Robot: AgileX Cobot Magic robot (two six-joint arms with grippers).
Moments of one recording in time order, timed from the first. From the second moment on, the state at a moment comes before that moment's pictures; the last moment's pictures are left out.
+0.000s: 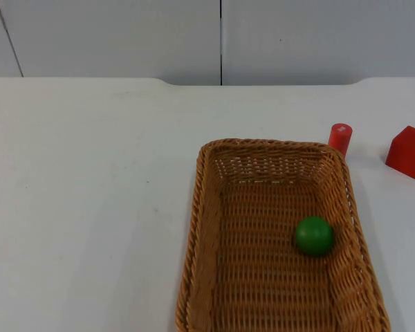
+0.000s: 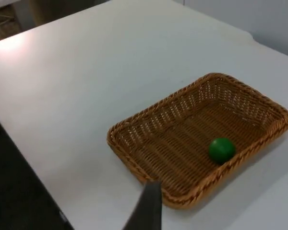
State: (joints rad) right arm 0.82 0.02 -0.62 -0.02 1.08 0.00; left arm -0.11 0.12 -0.60 -0.21 0.95 0.15
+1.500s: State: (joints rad) right arm 0.84 0.00 -0.52 -0.07 1.09 0.04; left arm -0.11 0.00 -0.50 -0.02 1.08 0.01
